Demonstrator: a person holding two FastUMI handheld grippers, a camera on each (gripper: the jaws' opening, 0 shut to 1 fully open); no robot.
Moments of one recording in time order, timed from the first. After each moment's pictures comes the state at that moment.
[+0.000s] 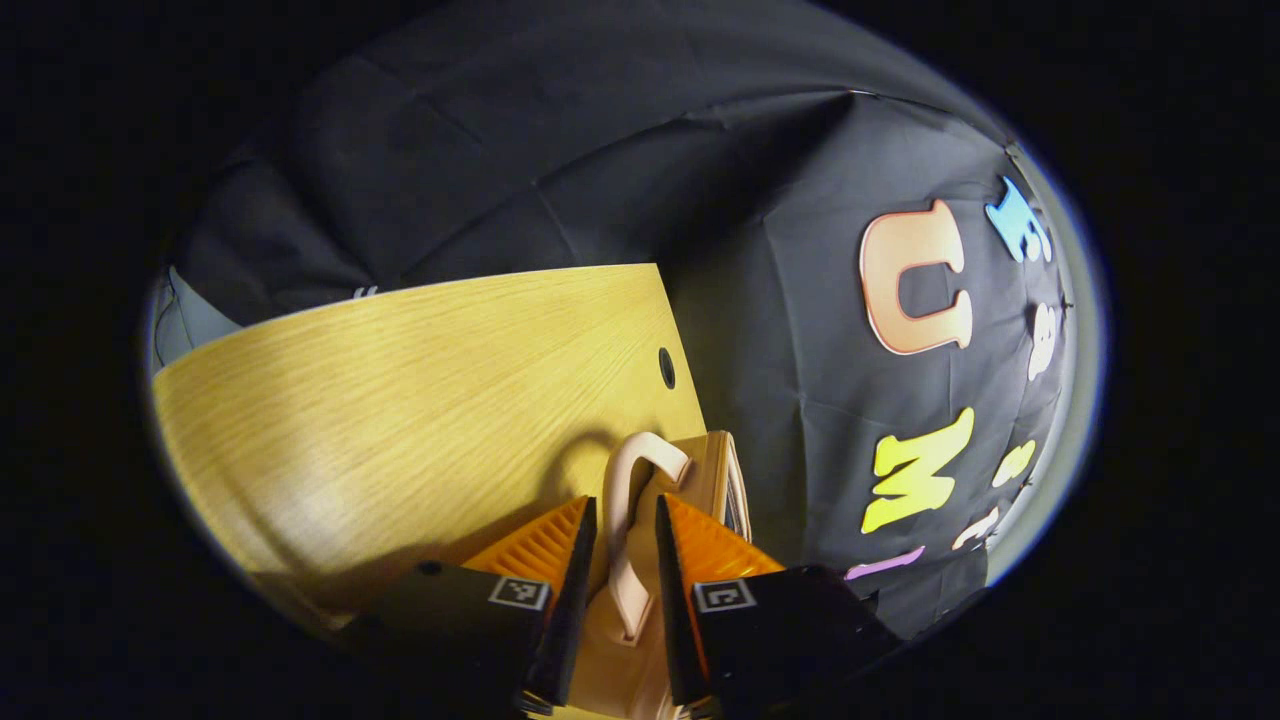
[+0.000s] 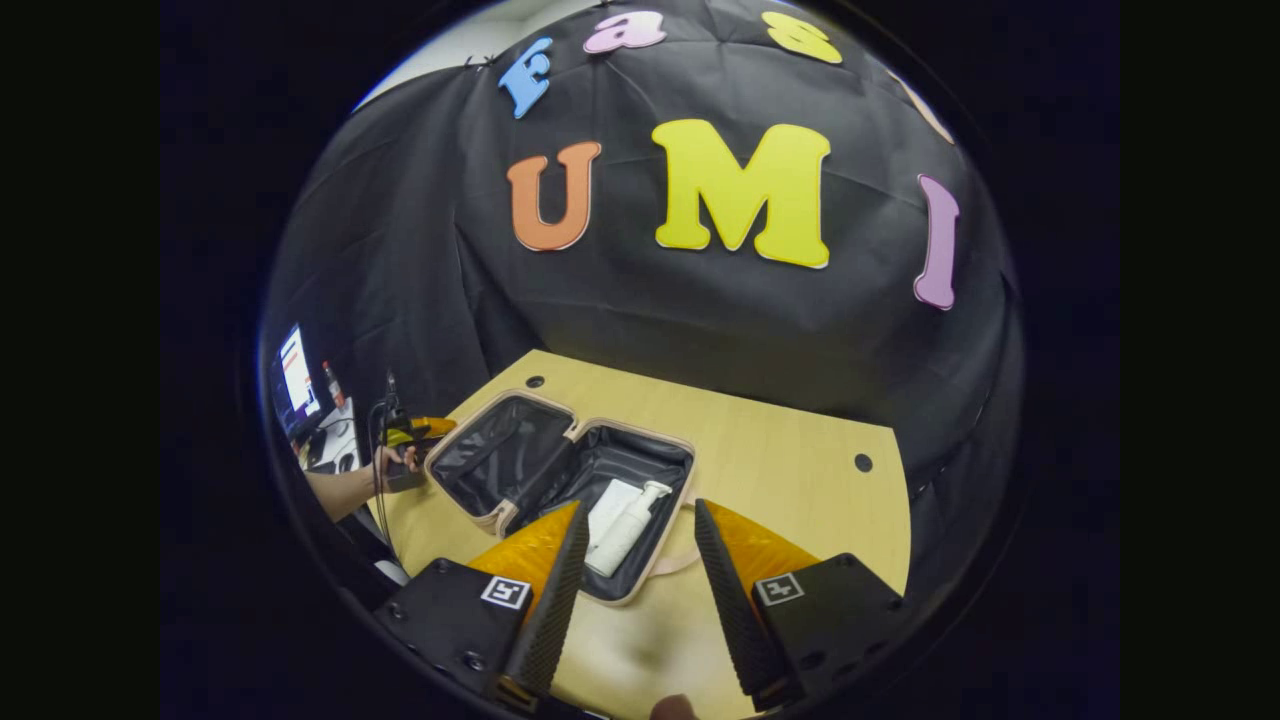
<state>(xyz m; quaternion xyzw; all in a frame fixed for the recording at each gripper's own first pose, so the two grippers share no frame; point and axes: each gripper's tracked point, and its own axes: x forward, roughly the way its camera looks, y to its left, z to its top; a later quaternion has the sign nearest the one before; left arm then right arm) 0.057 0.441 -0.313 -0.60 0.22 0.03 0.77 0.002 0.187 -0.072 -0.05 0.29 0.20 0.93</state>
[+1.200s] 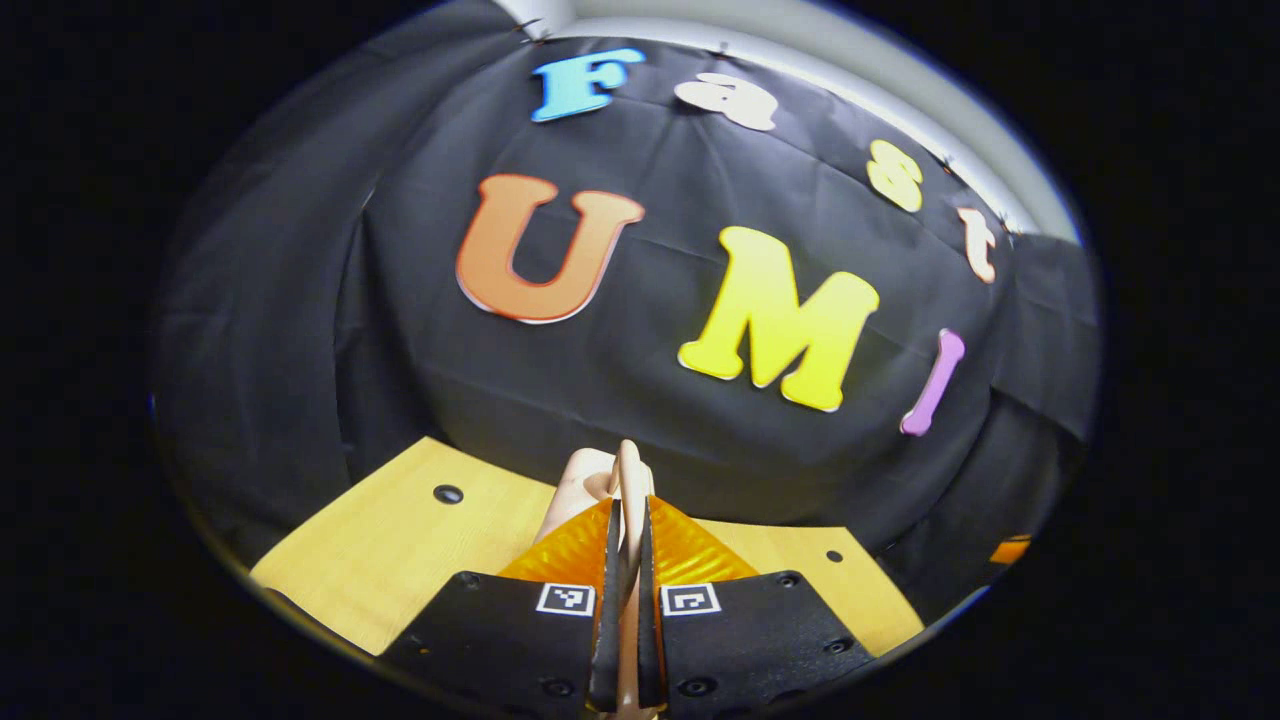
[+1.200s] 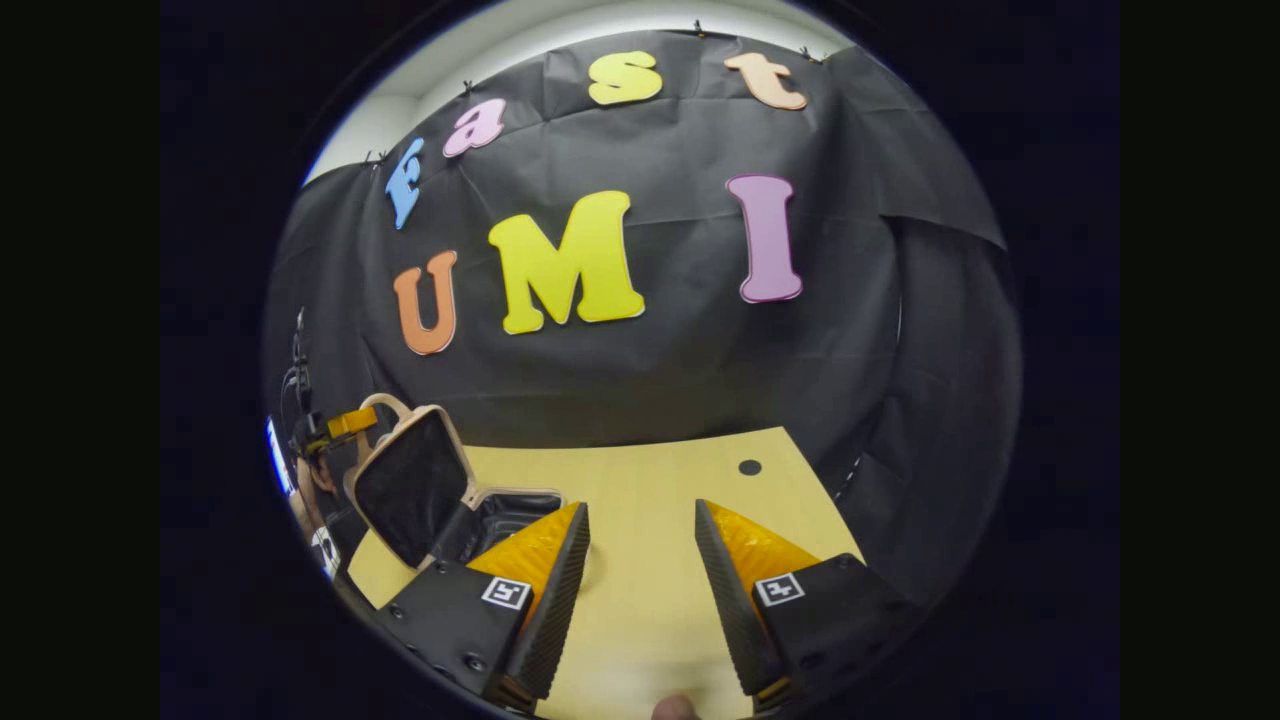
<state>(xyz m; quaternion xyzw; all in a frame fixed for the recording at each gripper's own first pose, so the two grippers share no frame) 0.070 0.174 -0.027 -0.12 0.11 0.00 0.99 -0.019 0.001 -0.038 0.06 0.18 0.03 0.98</state>
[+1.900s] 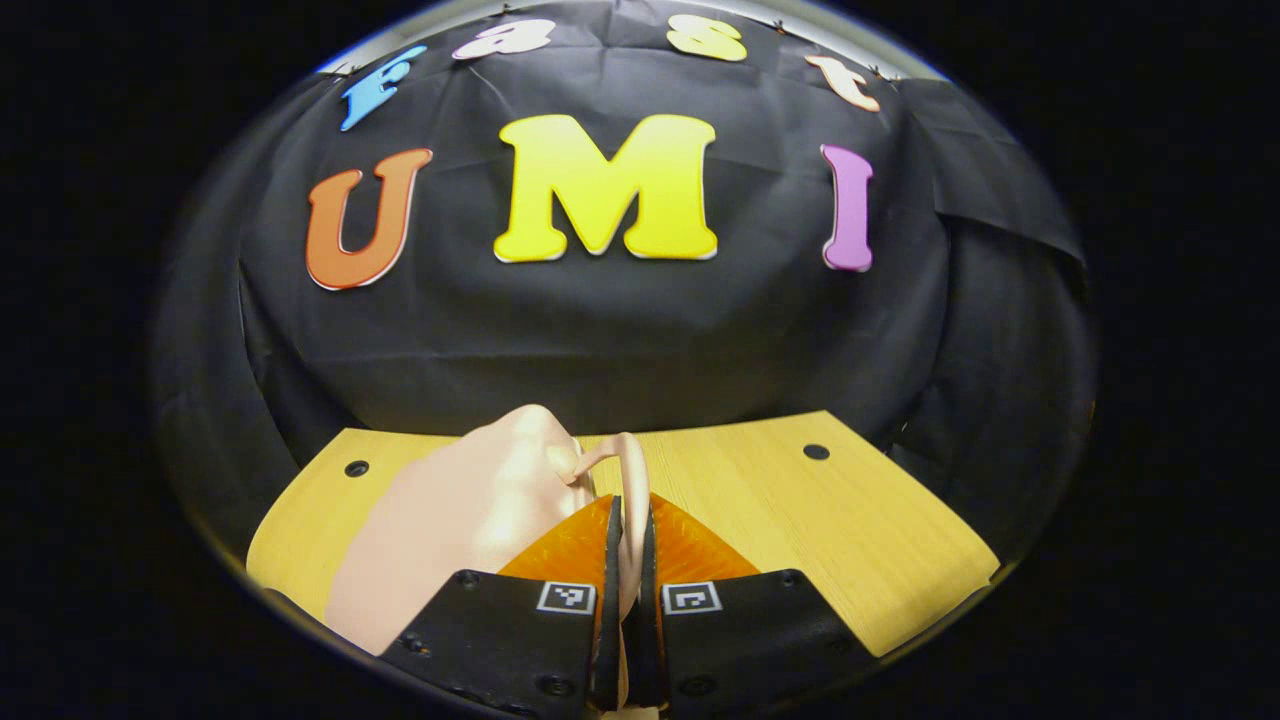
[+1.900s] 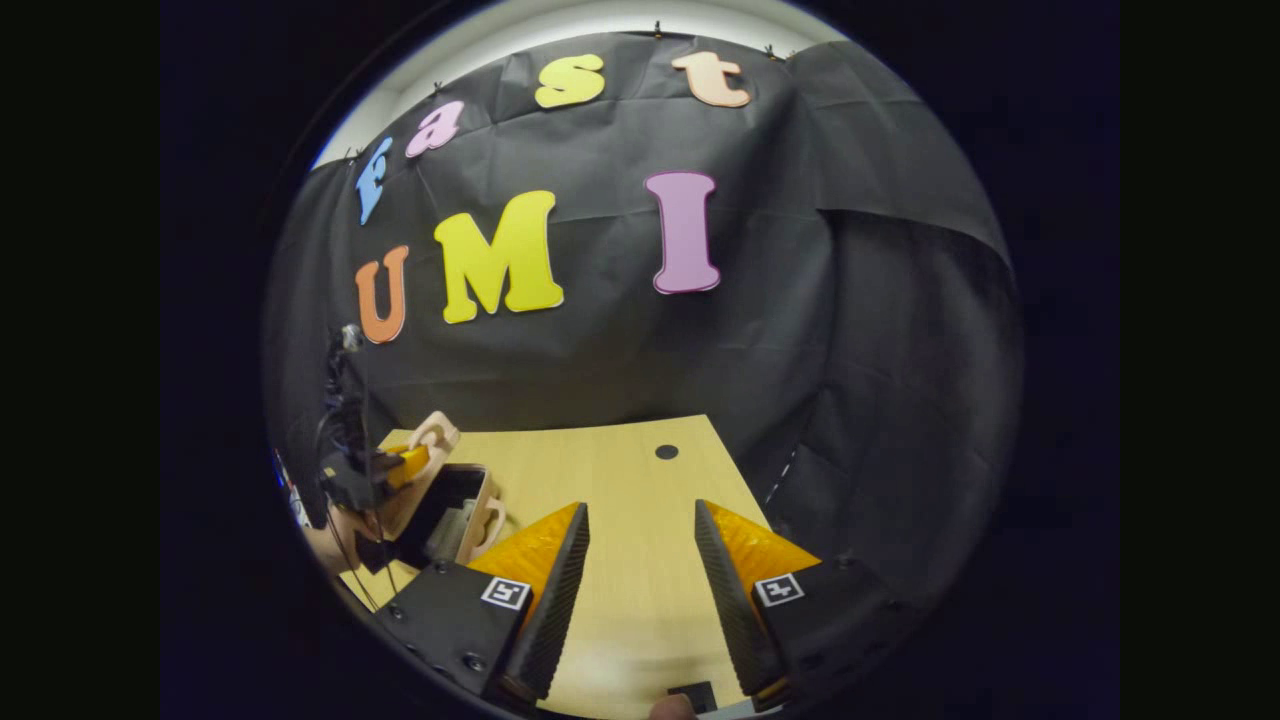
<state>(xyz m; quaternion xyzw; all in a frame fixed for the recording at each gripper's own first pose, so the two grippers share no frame) 0.078 -0.042 -0.157 0.03 0.21 -0.06 0.97 -0.065 -0.110 -0.055 0.06 0.21 -0.05 0.98</state>
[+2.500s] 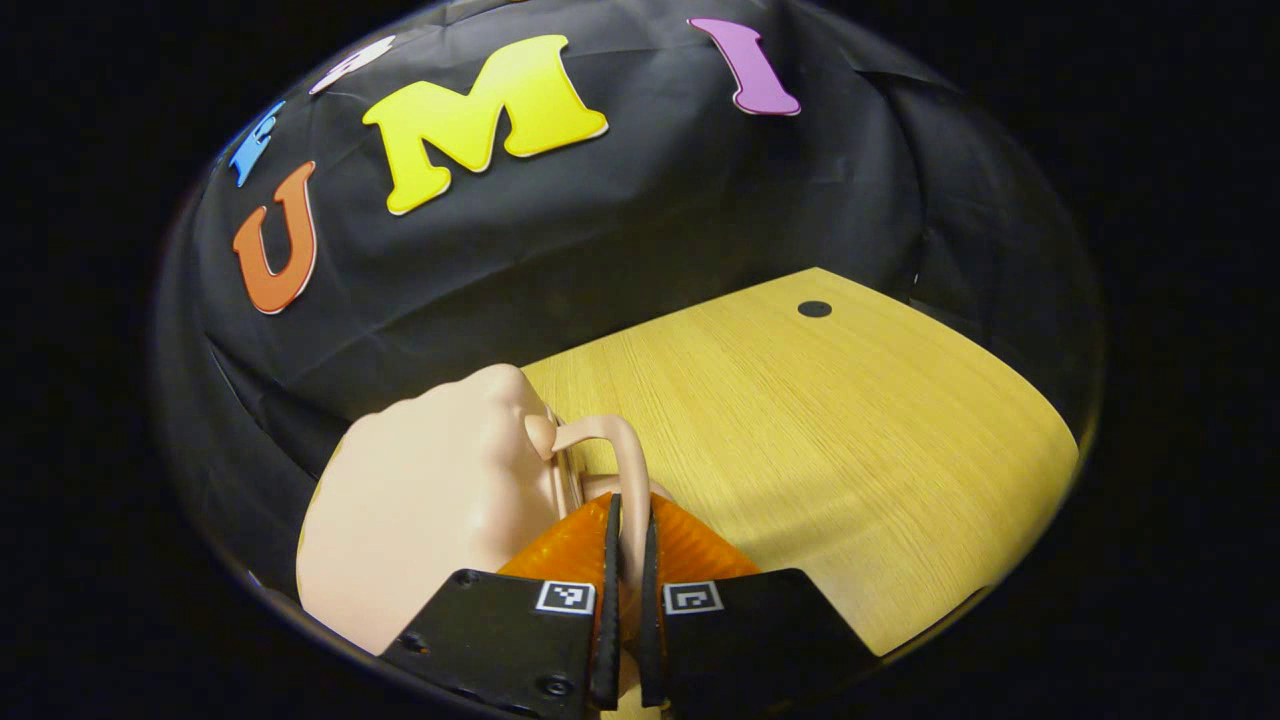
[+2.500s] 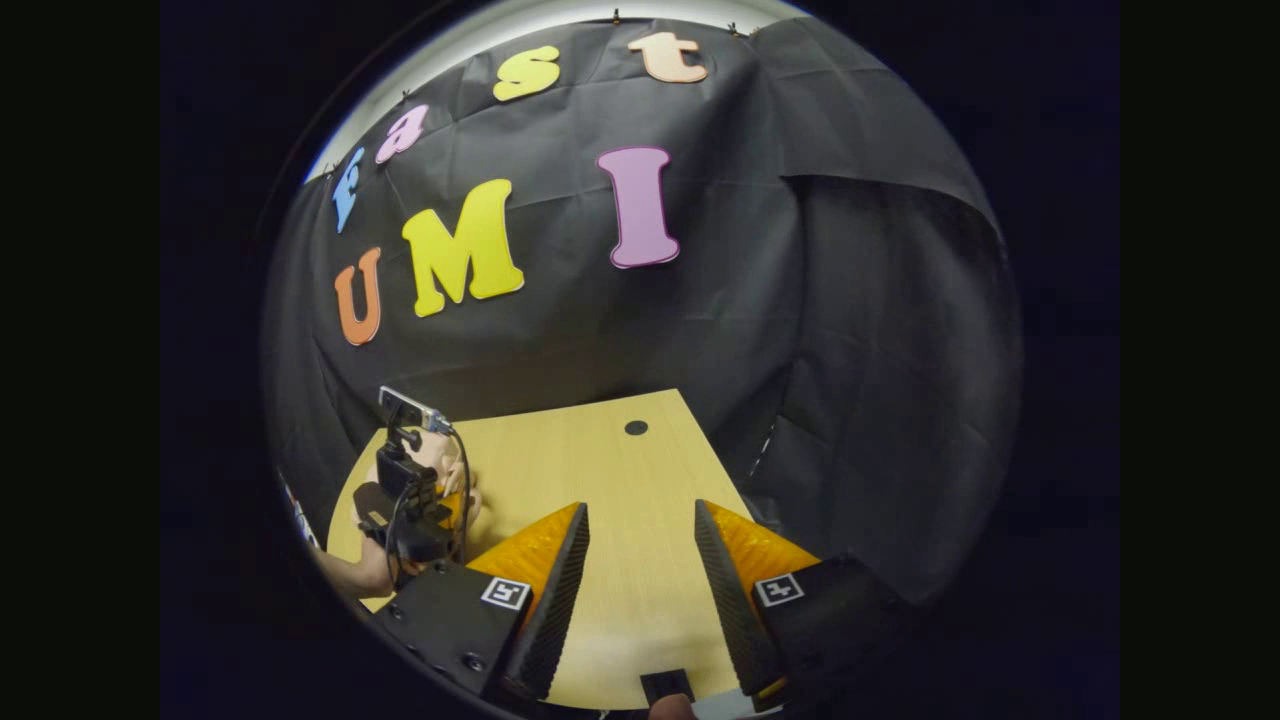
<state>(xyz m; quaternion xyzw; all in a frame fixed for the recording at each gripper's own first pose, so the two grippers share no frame) 0.070 -0.084 -0.260 0.17 0.31 -0.07 0.93 -0.076 -0.154 -0.078 0.07 0.24 -0.07 0.97</state>
